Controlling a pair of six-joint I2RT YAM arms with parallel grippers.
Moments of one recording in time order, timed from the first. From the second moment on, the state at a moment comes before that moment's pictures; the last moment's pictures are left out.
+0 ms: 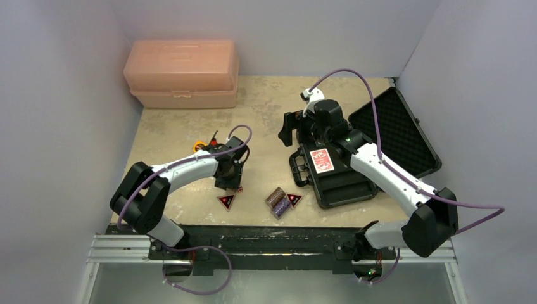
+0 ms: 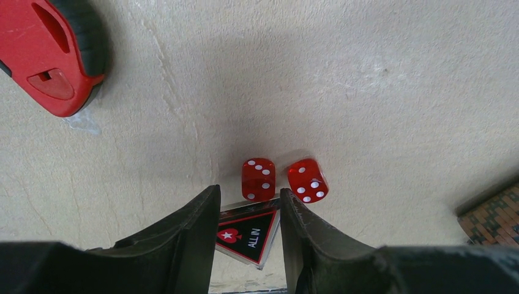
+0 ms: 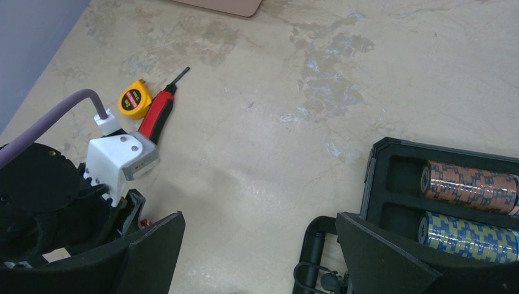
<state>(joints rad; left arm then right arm) -0.63 1.55 0.88 -0.67 -0.11 -0.50 0.58 1.33 1.12 -0.29 -0.04 0.28</state>
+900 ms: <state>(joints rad) -0.63 1.56 0.90 -0.67 -0.13 -0.52 0.58 1.34 1.12 -0.29 -0.04 0.28</state>
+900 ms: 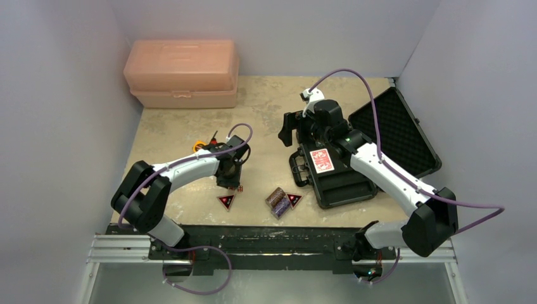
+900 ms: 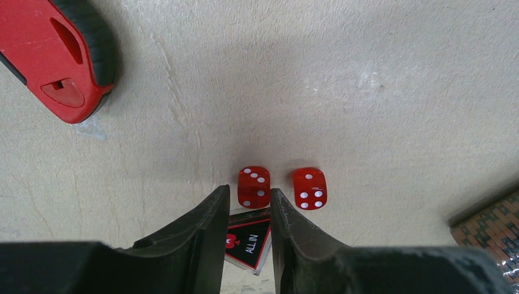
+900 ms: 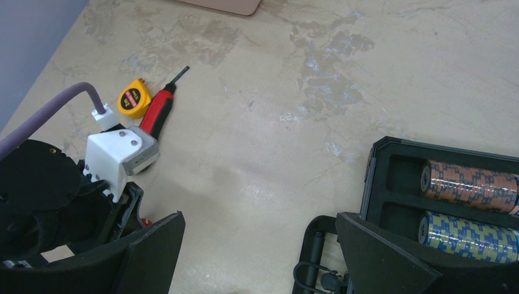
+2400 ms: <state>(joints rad) -0.63 1.40 0.91 -0.69 -0.13 -0.51 0.58 1.34 1.12 -0.30 0.02 0.28</state>
